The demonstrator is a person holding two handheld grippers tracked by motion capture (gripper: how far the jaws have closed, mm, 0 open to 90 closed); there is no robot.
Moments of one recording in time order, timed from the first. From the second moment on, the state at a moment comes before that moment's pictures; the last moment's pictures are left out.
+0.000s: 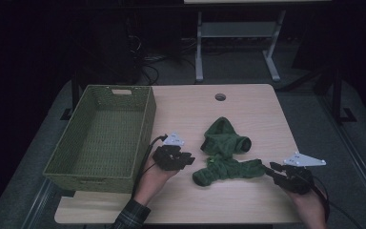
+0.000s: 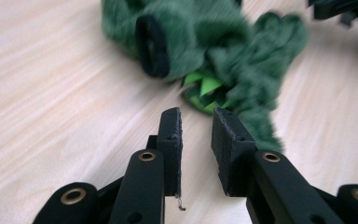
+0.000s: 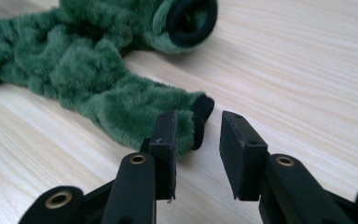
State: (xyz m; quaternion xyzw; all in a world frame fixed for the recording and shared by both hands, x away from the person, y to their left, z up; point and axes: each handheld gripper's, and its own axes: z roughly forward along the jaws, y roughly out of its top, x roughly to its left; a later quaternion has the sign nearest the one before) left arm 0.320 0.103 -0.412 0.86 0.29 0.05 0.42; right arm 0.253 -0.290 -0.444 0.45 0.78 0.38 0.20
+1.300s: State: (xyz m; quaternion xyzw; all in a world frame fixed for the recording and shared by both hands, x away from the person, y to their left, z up) left arm 0.290 0.089 -0.459 0.91 0.25 -0.03 0.34; right arm 0.244 -0.246 -0.464 0.39 0.85 0.32 0.12
